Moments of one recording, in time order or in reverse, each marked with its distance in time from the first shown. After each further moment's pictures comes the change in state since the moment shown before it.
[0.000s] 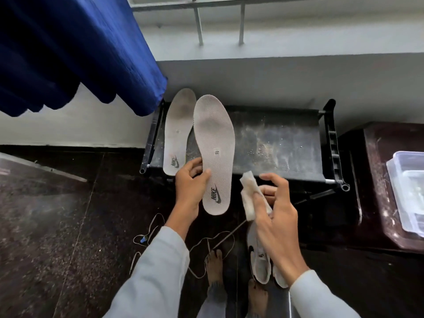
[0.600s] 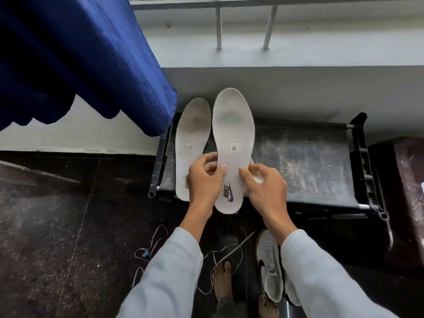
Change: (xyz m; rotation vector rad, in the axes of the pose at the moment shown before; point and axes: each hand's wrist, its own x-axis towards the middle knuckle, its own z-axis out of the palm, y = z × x) left_hand 0.085 0.021 -0.004 0.159 -0.002 0.097; right_hand 0.126 0.001 0.096 -0.209 0.016 0.205
